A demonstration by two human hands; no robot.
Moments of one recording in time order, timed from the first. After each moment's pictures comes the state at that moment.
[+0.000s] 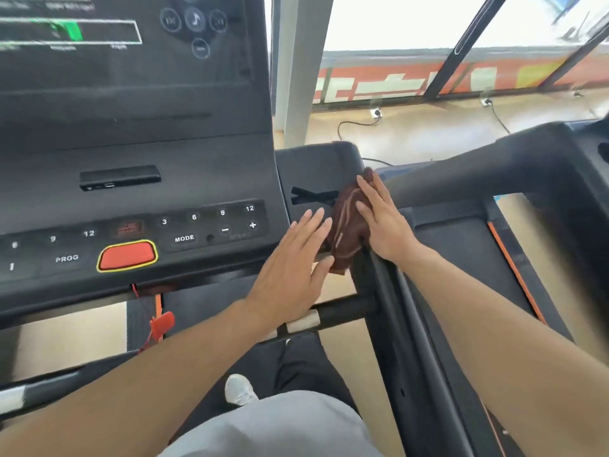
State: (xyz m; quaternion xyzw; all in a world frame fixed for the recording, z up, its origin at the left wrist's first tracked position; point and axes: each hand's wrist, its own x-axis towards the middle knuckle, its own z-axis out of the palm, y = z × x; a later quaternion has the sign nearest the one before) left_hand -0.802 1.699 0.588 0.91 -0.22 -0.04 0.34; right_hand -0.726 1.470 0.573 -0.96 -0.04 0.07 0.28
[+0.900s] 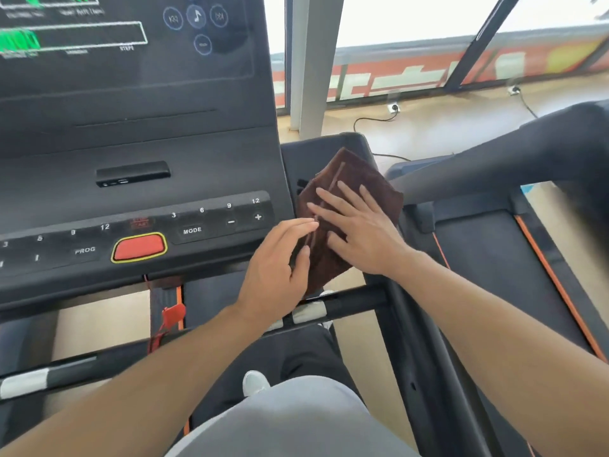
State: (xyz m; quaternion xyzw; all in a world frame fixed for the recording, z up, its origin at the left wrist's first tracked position) left_hand -0.820 1.716 0.592 0.88 -0.16 0.10 0.43; right_hand -0.752 1.514 0.586 -0.96 -0.24 0.09 0.09
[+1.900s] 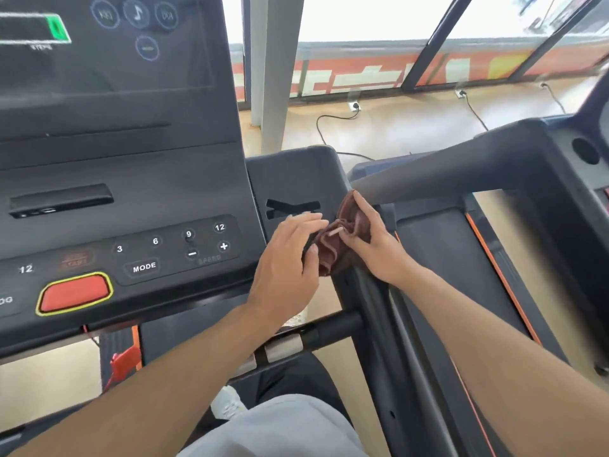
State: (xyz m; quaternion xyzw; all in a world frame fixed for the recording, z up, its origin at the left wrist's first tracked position) left_hand -0.768 1.667 0.590 0.86 -0.14 0.02 0.49; right_hand -0.742 1.459 0.581 -0.87 0.06 0.15 0.47
